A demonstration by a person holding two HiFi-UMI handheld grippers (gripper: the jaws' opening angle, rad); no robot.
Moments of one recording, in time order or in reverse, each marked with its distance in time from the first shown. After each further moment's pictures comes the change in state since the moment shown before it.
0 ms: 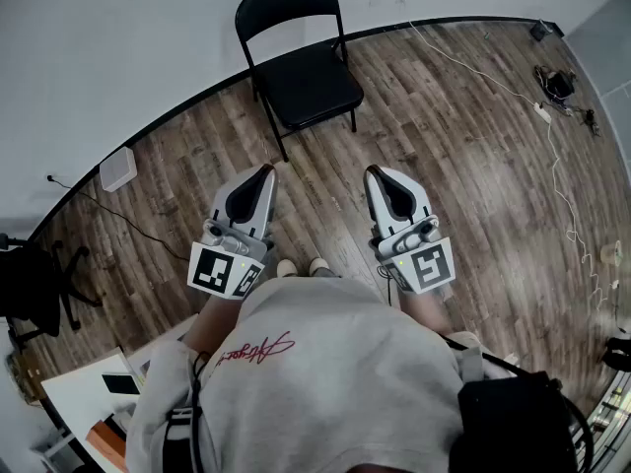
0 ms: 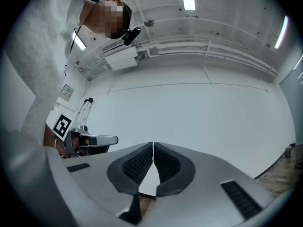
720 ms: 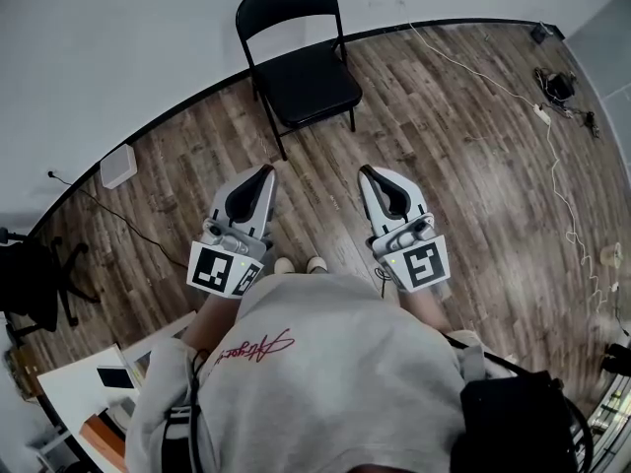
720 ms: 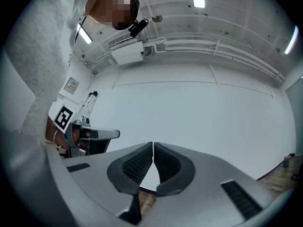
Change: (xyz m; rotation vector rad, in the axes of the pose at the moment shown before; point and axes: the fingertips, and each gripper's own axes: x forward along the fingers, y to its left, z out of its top) left arm -0.008 -0.018 -0.001 0.012 0.005 -0.006; right arm -0.014 0.009 -0.006 -0.070 0.069 0.027
